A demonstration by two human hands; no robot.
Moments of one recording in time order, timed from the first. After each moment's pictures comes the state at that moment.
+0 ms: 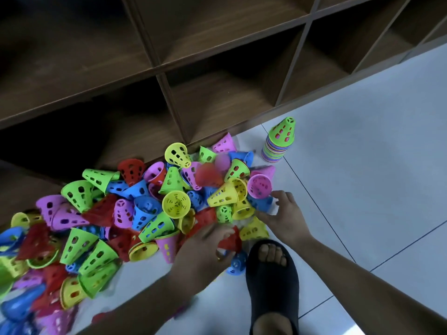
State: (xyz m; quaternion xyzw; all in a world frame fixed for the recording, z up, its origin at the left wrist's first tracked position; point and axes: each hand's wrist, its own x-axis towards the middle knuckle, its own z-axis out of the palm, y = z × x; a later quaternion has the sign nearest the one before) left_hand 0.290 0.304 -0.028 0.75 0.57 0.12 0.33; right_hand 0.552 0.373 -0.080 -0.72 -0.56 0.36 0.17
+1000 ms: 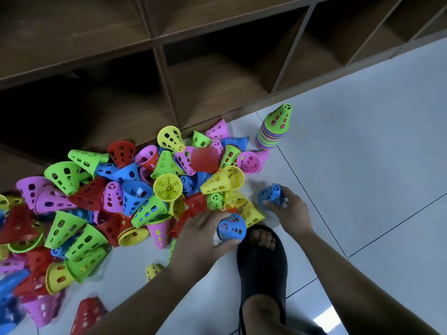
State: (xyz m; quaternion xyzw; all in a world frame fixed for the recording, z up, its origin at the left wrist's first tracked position) left_hand 0.302 0.290 -0.048 0.73 0.58 0.23 0.28; right_hand 0.584 0.354 -0.087 -0.75 -0.48 0.39 0.22
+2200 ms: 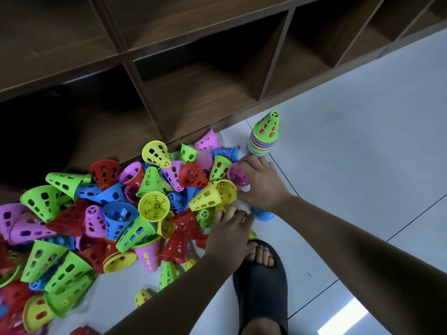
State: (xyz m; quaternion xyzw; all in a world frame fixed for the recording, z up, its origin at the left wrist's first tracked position) left_hand 0.390 0.342 -0.093 0.86 0.50 0.06 0.11; right_hand 0.549 0.458 -0.070 -0.58 -0.80 0.15 0.10
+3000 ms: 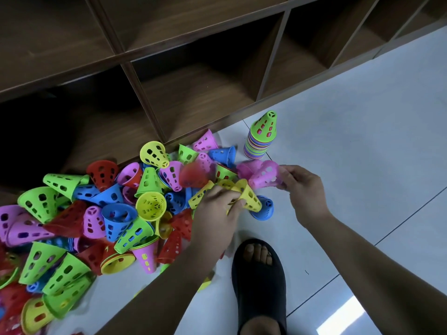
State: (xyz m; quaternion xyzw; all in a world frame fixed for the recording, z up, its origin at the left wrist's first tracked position) left_hand 0.370 0.375 -0.033 0.68 0.59 0.32 0.29; right_hand 0.600 0.414 -0.029 -0.67 -0.37 0.46 0.45
